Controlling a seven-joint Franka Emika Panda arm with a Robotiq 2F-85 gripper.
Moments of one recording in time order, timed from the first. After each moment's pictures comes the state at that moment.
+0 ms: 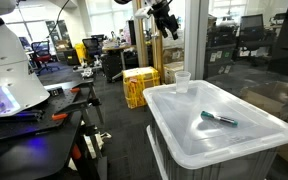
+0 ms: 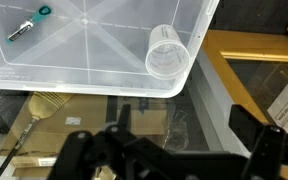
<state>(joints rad) 0.00 0.24 0.16 -2.30 0.05 2.98 0.01</state>
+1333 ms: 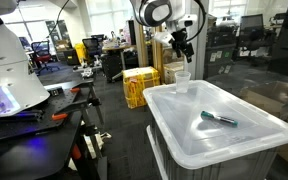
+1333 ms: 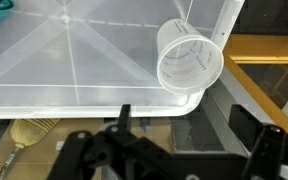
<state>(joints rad) -0.03 0.65 0.17 -1.96 0.07 2.98 -0.04</state>
